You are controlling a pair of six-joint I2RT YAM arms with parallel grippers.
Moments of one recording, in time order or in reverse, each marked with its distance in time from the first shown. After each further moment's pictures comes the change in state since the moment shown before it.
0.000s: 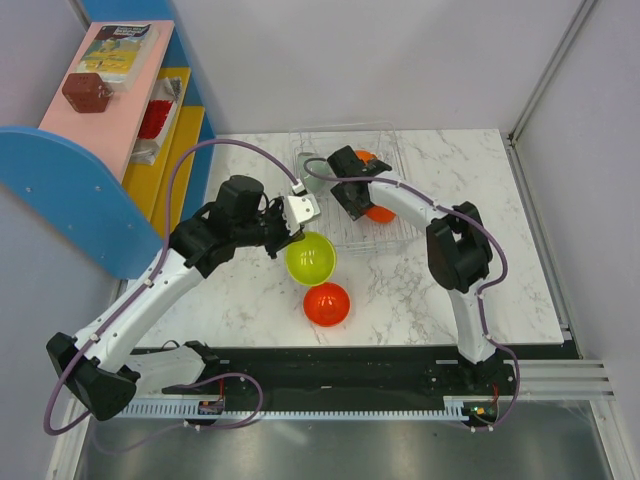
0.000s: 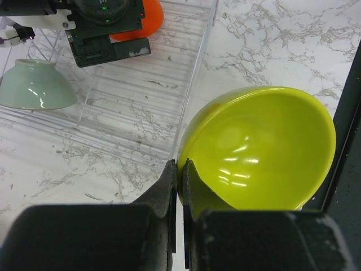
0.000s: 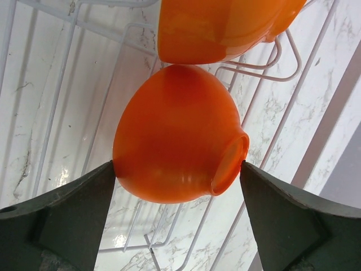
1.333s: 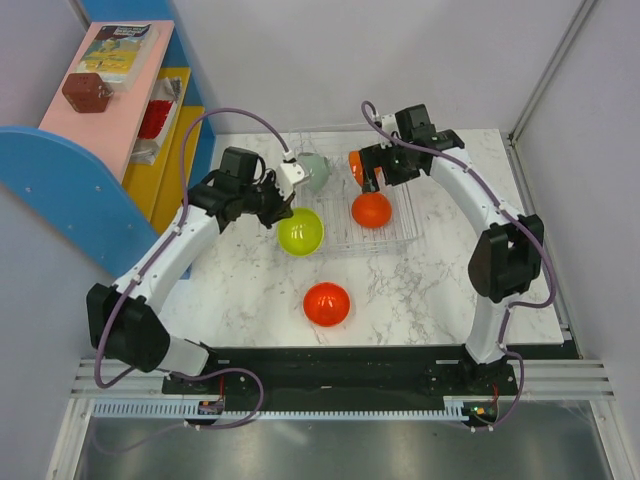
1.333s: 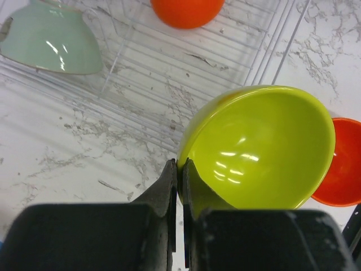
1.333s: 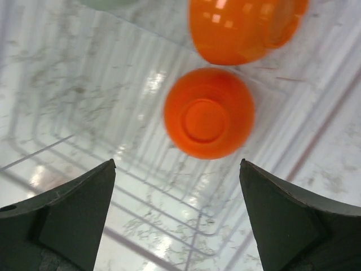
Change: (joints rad) left arm 0.239 0.270 0.082 0.030 0.103 0.042; right arm -0.257 -0.215 0.014 -0.065 -0.726 0.066
